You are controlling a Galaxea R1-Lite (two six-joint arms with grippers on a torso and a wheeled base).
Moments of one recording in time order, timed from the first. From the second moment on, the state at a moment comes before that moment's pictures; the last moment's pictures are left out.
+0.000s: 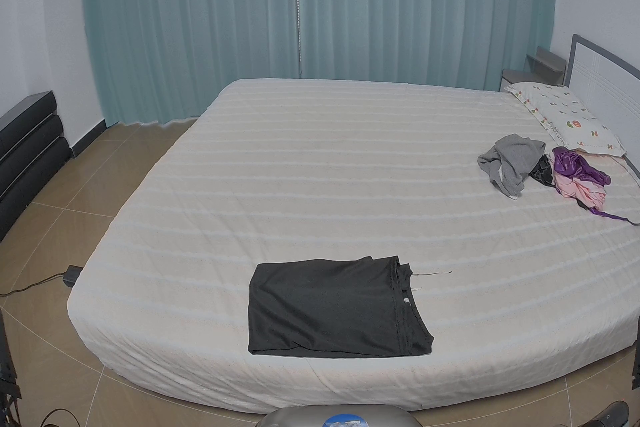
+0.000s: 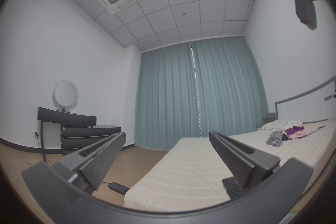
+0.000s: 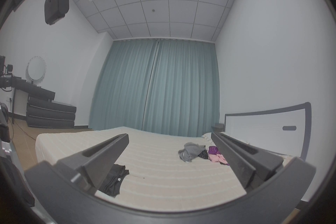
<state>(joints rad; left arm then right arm) 0.00 0.01 -0.08 -0.29 0.25 0.08 0.00 0.01 -0.07 -0.26 -0.01 -0.13</state>
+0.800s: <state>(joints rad) 0.00 0.01 -0.02 -0.01 0.00 -0.03 0.00 0.01 -0.02 -0.05 0.08 -0.08</state>
